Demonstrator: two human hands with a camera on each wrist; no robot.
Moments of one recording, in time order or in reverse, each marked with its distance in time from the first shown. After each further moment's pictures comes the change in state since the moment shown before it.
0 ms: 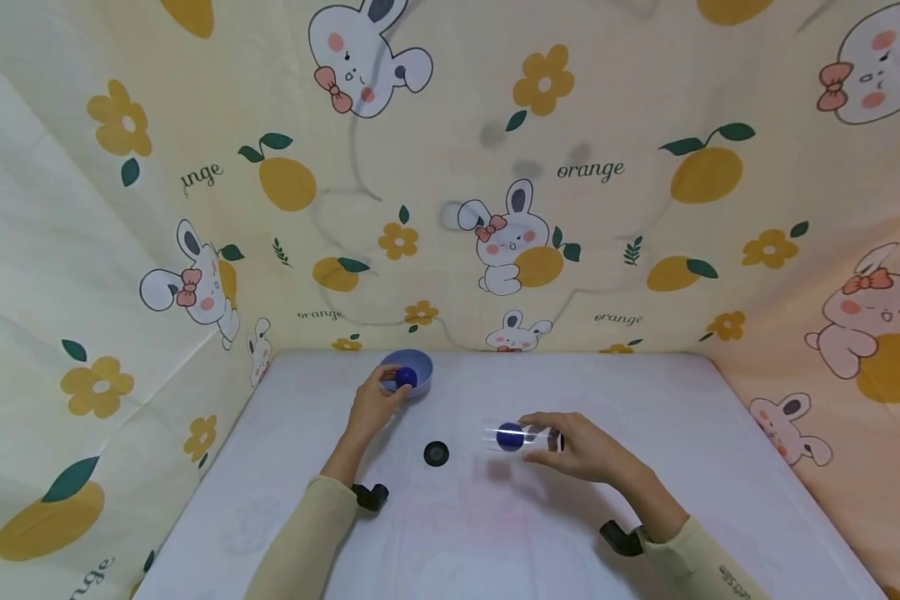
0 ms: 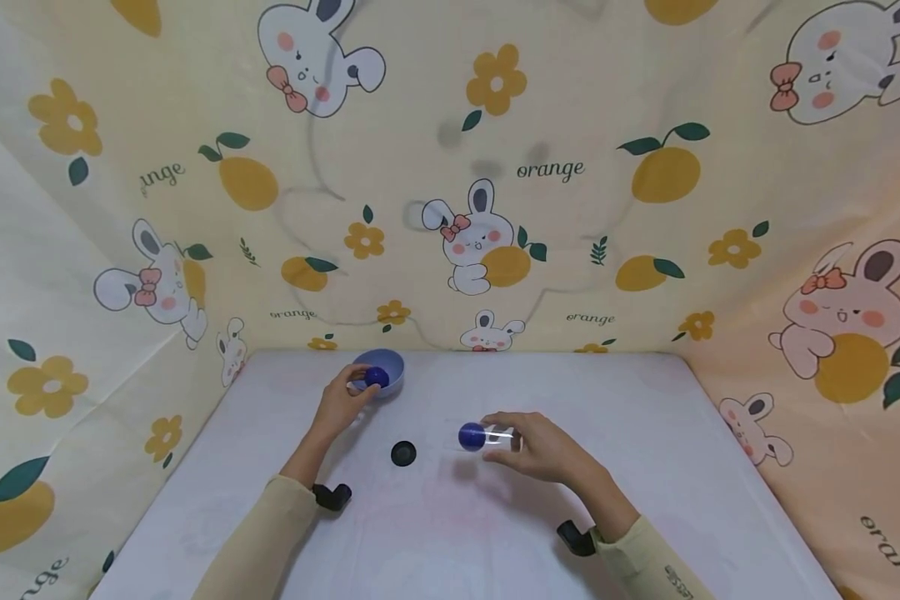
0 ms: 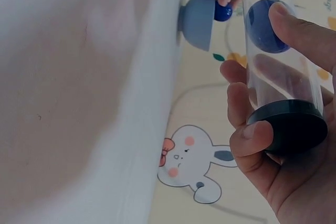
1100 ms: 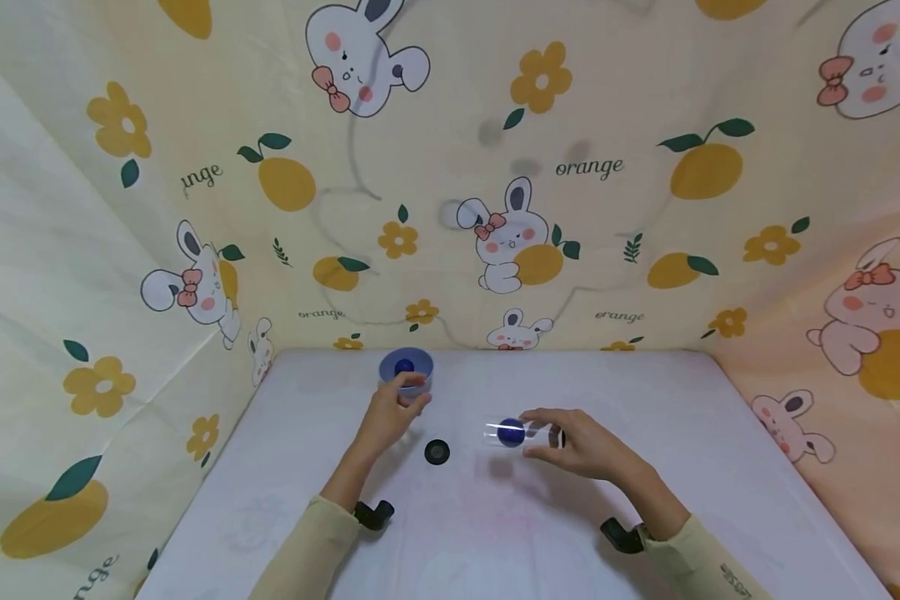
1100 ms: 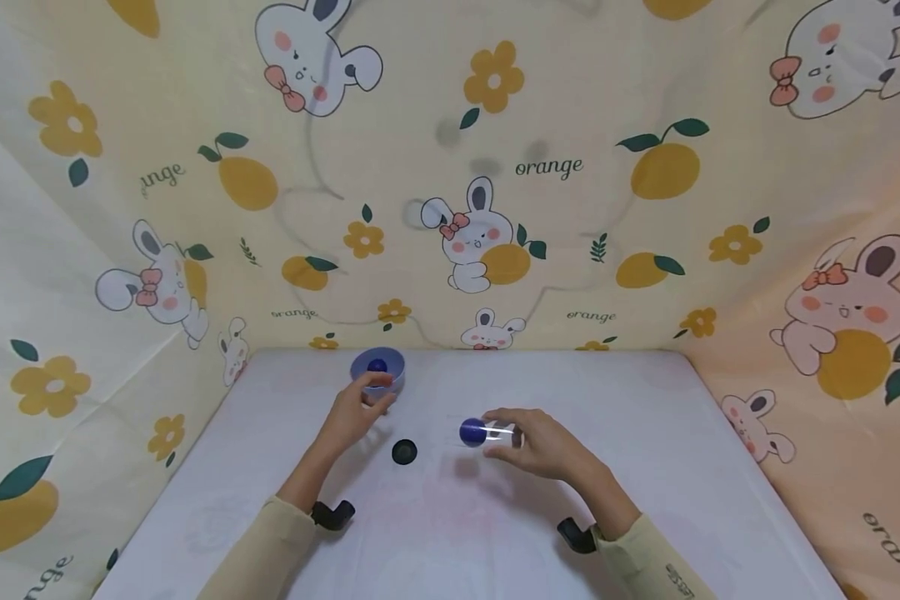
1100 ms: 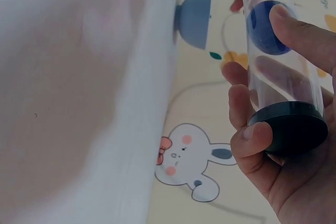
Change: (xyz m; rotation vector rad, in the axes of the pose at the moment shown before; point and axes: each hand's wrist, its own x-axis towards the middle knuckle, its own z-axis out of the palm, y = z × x) left_hand -0.040 0.038 0.004 -0.090 -0.150 0.174; right_hand -0.002 0.001 -0.001 -0.028 0.014 0.005
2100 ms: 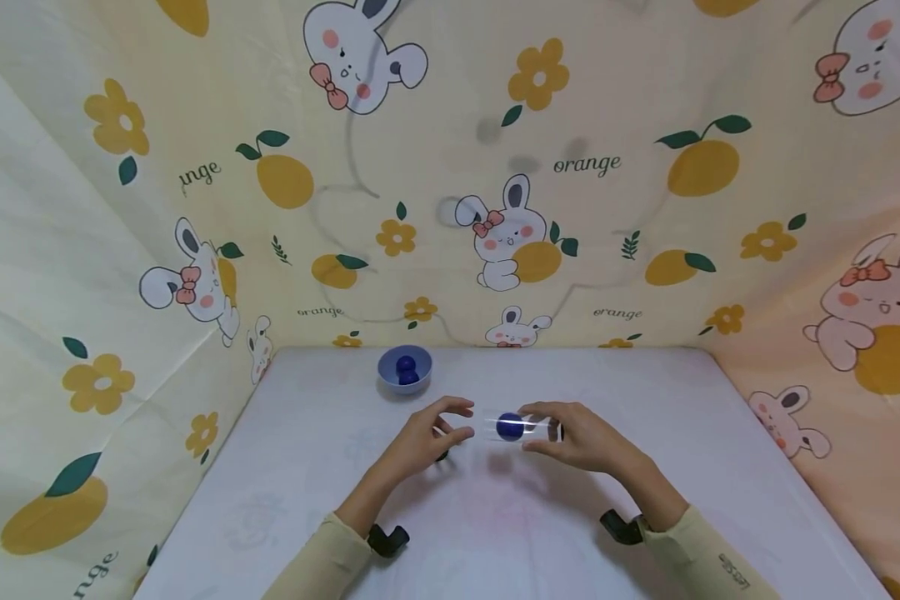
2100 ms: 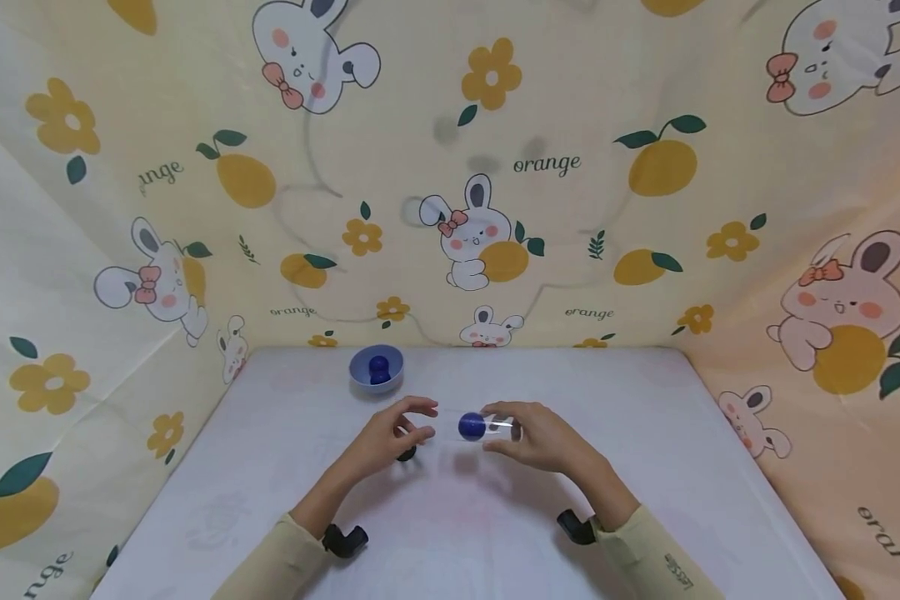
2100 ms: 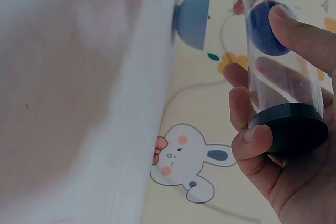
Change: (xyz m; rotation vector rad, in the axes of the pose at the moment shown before) left_hand -0.028 0.027 0.041 -0.004 -0.280 0.048; right_hand 0.003 -0.005 -0.007 -0.014 -0.007 0.021
